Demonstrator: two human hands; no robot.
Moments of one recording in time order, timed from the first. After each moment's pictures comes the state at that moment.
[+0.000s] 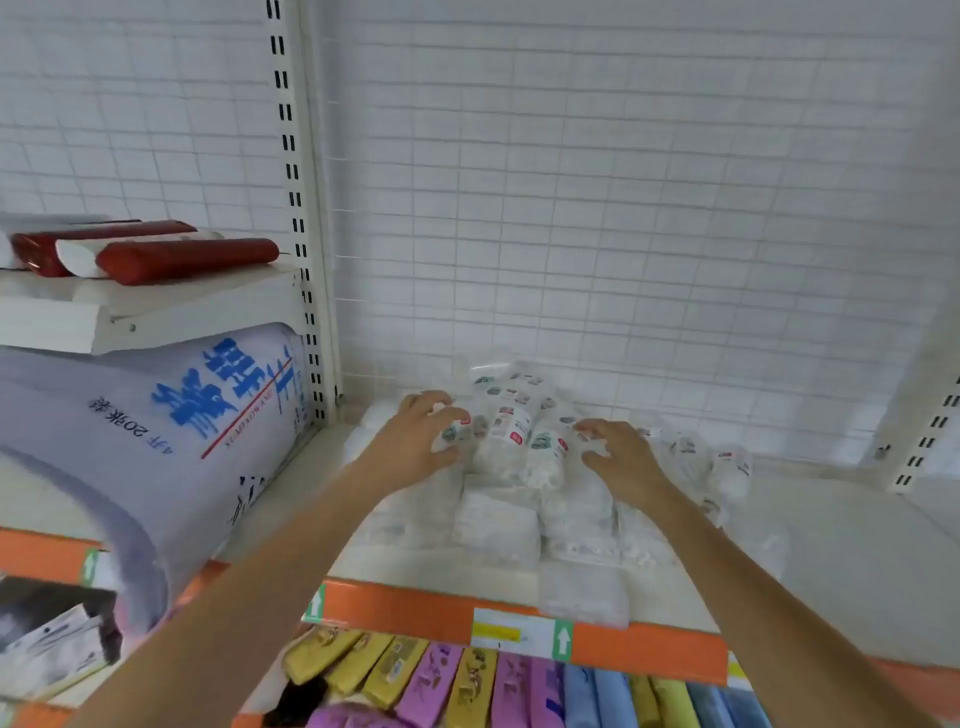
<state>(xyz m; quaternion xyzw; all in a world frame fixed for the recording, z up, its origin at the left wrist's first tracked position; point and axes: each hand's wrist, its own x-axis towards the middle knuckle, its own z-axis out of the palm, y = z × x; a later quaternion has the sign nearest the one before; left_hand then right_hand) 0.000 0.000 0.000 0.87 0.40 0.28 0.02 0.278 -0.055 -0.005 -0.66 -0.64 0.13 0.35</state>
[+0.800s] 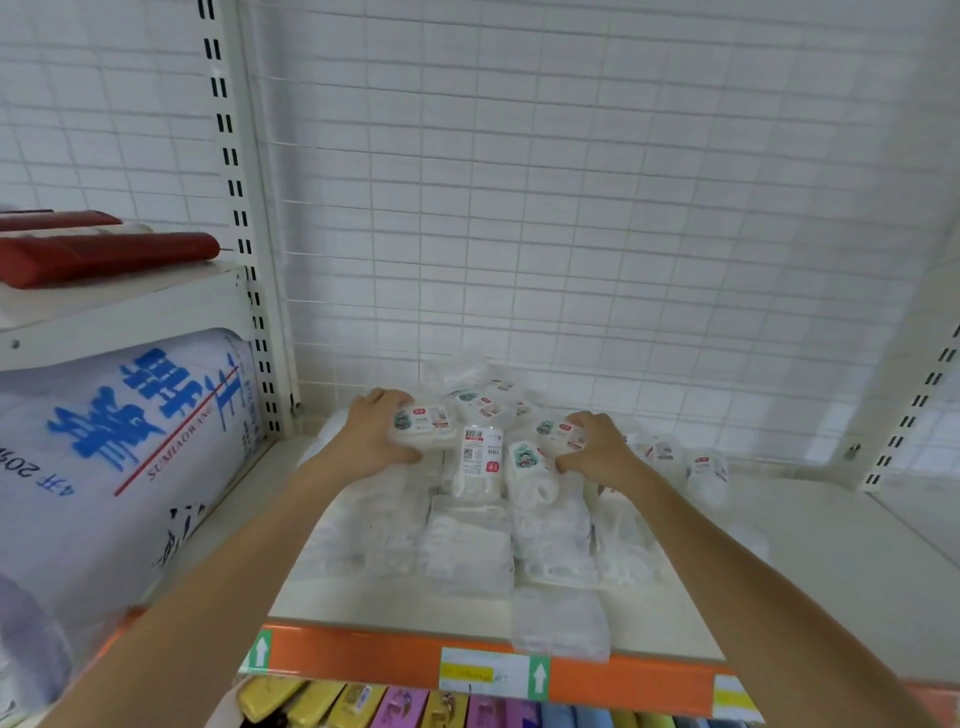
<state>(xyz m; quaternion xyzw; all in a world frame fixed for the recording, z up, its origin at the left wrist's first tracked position) 0.010 0.039 0.012 0.80 0.50 0.28 0.16 0.293 -0.016 0.007 -0.73 -0.59 0.18 0.28</state>
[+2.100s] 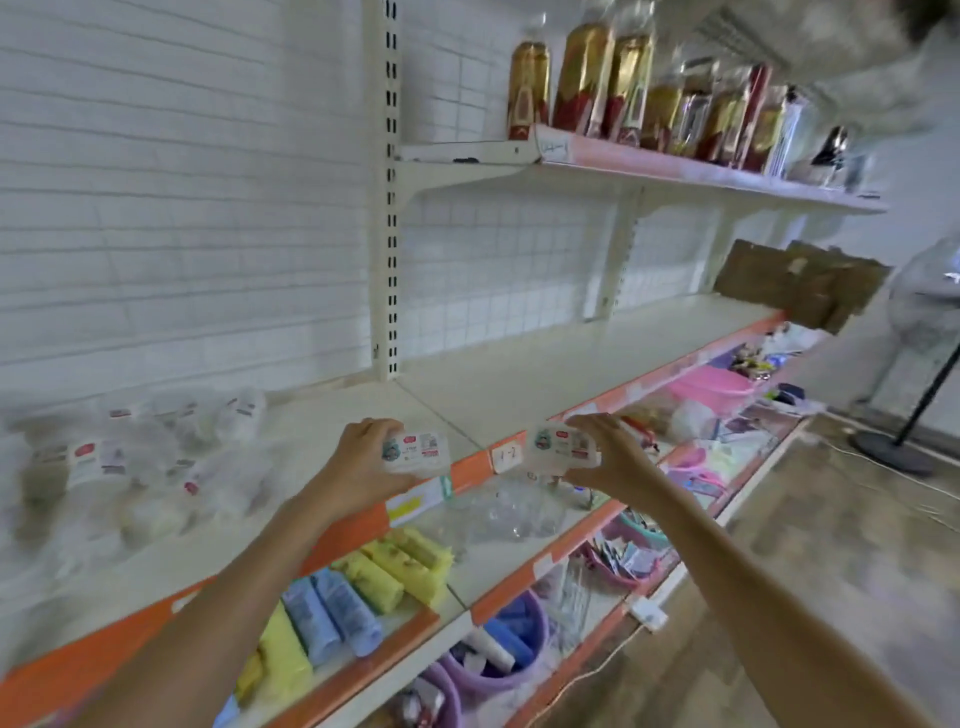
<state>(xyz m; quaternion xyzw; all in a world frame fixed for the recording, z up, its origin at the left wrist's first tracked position) 0.422 -0.216 -0.023 0.93 0.17 0.19 0.27 0.601 -0.469 0.002 -0.88 -0.40 -0.03 0.27</state>
